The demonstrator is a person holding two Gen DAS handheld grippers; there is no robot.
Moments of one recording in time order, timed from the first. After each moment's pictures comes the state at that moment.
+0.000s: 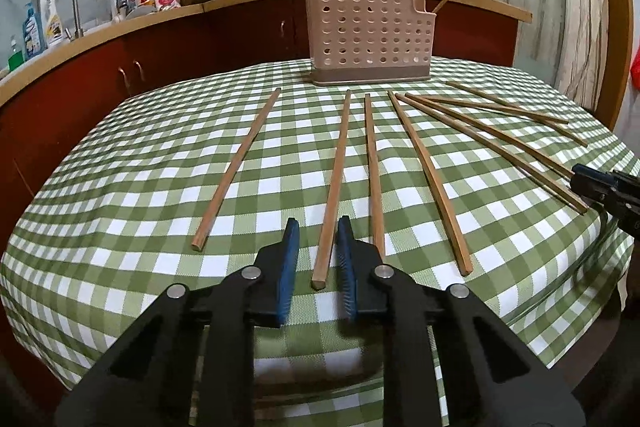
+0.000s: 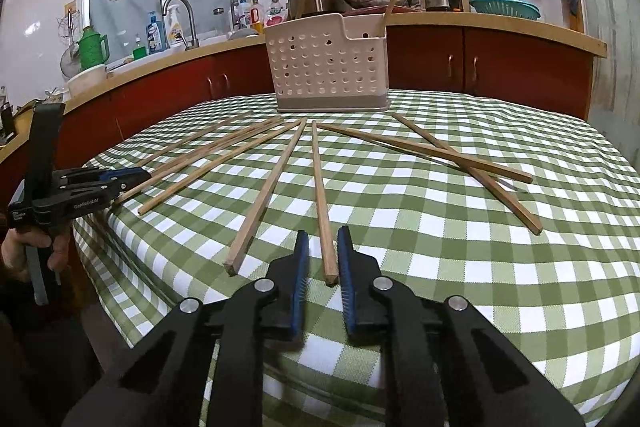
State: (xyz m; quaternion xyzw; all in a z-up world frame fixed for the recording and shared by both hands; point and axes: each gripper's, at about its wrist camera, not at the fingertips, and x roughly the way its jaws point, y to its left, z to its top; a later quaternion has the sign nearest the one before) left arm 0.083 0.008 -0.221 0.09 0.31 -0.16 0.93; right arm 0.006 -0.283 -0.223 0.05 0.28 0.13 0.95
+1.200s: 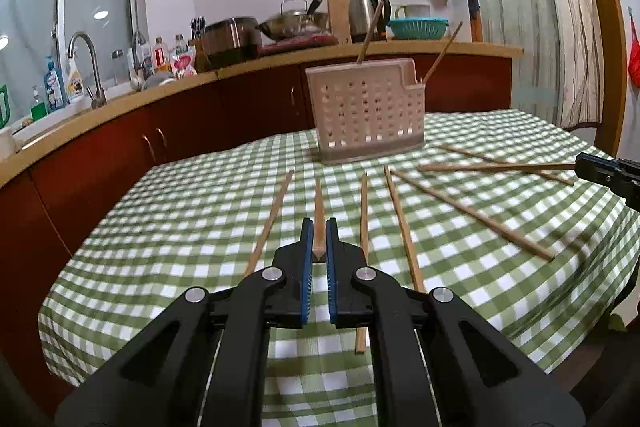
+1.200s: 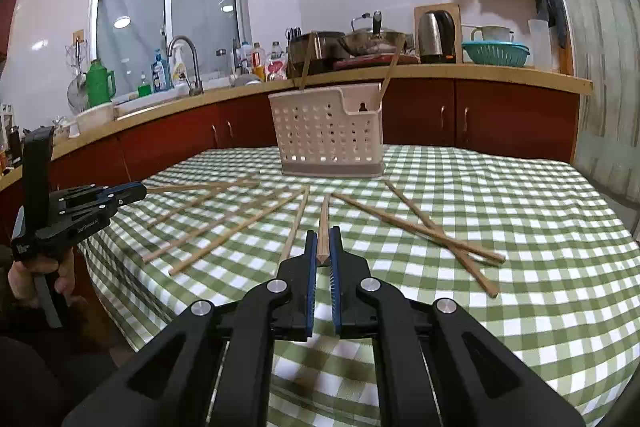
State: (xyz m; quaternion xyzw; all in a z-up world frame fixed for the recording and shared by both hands) left arm 0.049 0.000 -0.160 0.11 0.20 -0.14 0.96; right arm -0.010 -0.293 -0.165 0.05 0.20 0.12 0.97
